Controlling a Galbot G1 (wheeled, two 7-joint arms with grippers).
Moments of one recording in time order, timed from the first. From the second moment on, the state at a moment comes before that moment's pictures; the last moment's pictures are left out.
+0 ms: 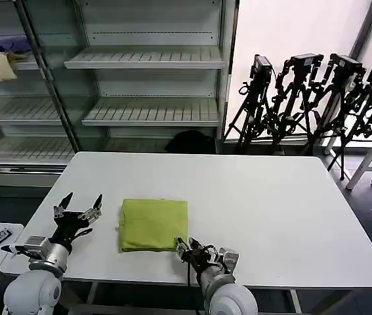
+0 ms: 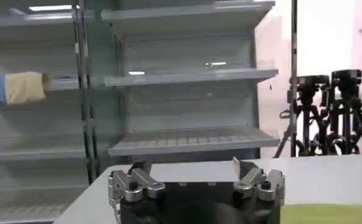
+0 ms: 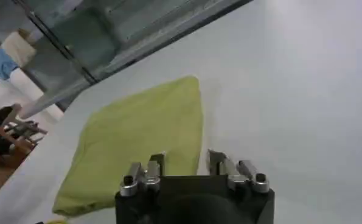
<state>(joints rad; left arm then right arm) 1.30 -1.24 -0.73 -1.98 -0.32 0.27 0.10 -1.24 1.47 0.06 2.04 0.75 -0.59 0.50</state>
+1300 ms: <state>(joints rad) 1.35 -1.25 -0.76 -2.01 -0.33 0.23 0.09 -1.10 1.50 0.05 1.92 0.80 -0.59 0.58</state>
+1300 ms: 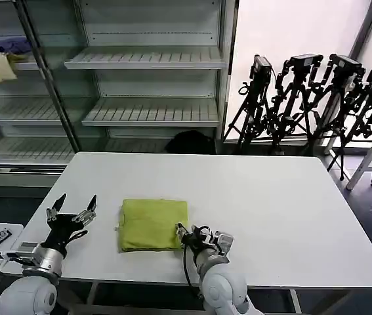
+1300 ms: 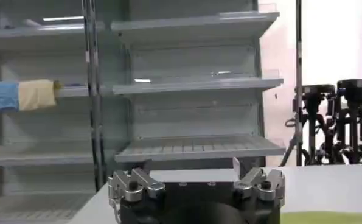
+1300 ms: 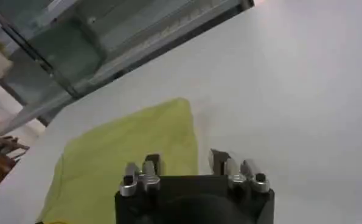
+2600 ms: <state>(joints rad) 1.35 -1.28 -0.71 -2.00 -0.30 0.21 0.09 -1.23 1.42 0.21 2.12 0.81 -0.59 0.54</state>
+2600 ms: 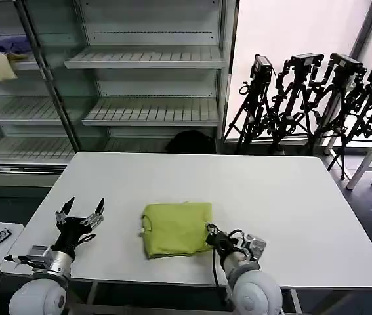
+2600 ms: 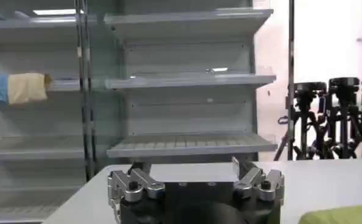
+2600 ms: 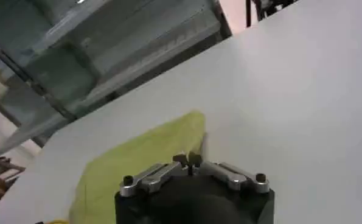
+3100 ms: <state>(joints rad) 1.36 -1.28 -0.68 -1.98 -0.28 0.20 0.09 -1.30 1.40 0.24 2.12 0.63 -0.58 0.48</state>
